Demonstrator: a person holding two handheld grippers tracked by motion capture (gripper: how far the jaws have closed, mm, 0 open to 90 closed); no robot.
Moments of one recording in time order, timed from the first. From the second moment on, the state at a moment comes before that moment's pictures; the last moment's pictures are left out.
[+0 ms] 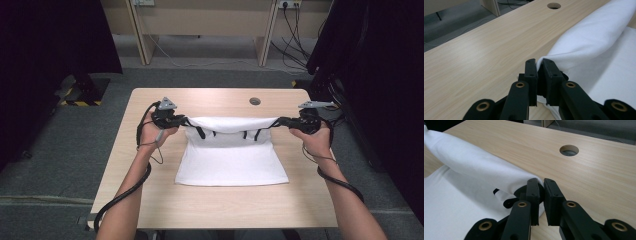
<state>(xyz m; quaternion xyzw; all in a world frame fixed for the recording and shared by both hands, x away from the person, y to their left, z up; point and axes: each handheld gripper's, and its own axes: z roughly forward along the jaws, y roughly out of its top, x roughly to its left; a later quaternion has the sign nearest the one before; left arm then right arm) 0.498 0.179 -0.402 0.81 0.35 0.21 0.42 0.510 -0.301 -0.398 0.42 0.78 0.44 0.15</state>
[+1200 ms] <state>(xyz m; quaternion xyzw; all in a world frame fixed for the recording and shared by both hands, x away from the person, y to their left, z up) 0.459 0.178 -0.406 0.83 0.32 0.20 0.41 0.474 -0.303 -0.405 0.38 0.80 0.43 0.14</state>
